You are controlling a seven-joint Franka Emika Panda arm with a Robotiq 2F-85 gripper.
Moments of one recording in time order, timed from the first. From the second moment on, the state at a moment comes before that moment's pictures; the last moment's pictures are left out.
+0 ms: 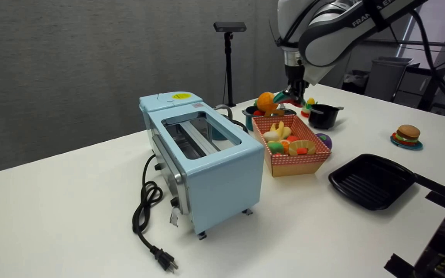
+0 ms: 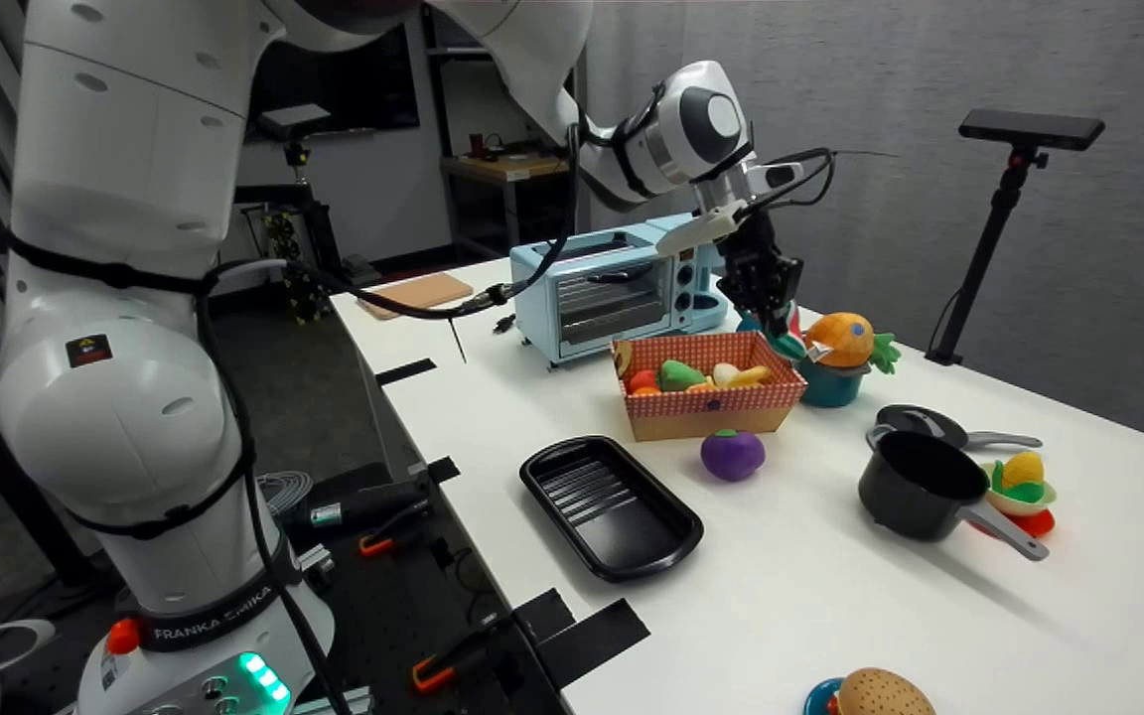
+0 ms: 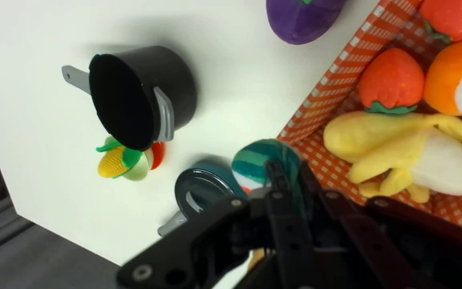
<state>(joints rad) 0.16 0.43 -0.12 -1.74 -0.54 2.23 0.35</state>
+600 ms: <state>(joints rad) 0.09 0.20 -0.21 -2.06 -0.57 2.44 0.61</state>
